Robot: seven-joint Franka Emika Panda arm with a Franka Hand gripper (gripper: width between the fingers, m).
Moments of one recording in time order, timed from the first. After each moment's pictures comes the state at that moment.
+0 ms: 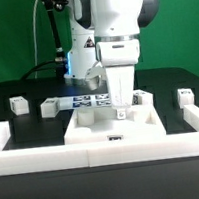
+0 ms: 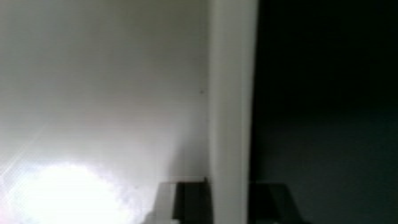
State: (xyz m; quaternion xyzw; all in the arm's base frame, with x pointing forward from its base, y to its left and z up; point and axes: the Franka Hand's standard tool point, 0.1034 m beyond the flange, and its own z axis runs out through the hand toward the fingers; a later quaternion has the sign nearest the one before) arm 0.471 0.033 0.006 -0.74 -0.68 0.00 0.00
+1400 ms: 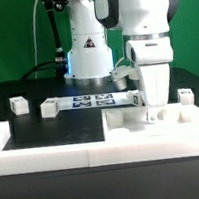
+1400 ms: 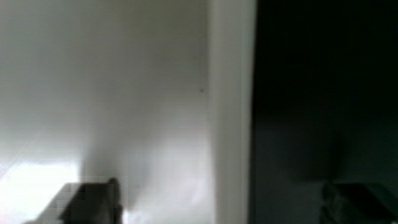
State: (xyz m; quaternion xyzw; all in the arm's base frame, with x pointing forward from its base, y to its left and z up) arm 0.486 0.081 0.006 -0.73 -0.68 -0.01 0.01
